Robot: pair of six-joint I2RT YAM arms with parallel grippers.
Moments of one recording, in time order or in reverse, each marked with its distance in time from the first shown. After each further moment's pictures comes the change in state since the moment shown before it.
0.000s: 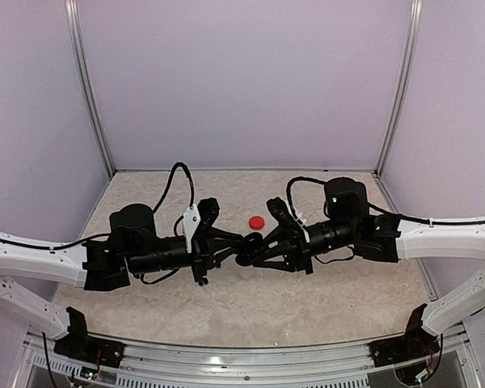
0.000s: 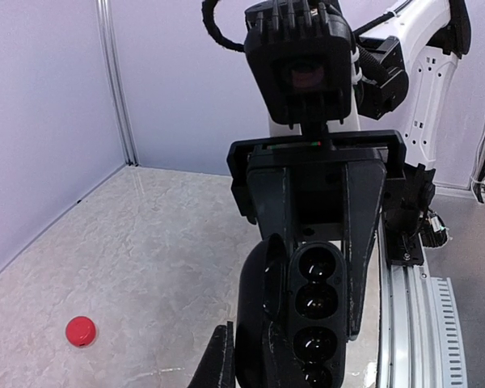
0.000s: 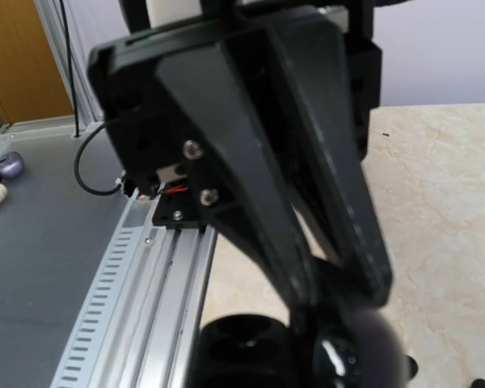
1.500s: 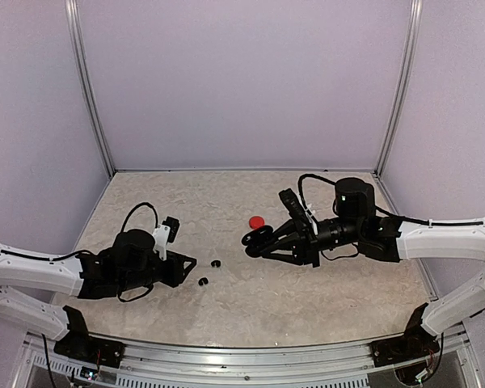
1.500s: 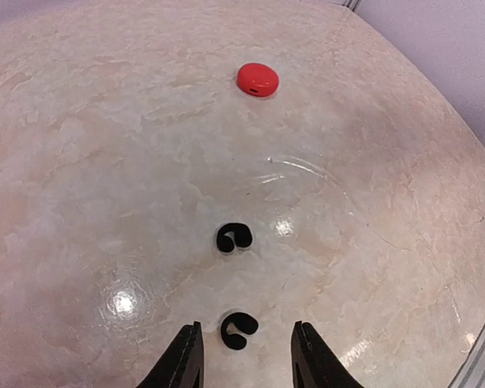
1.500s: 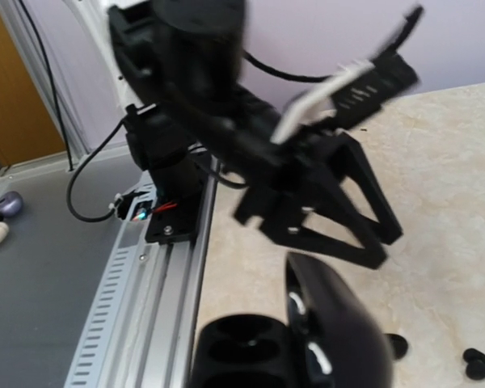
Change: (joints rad) left arm 0.154 -0.082 -0.235 -0.291 -0.347 -0.512; right arm -0.103 -0.008 -0.072 0.116 -0.062 0.135
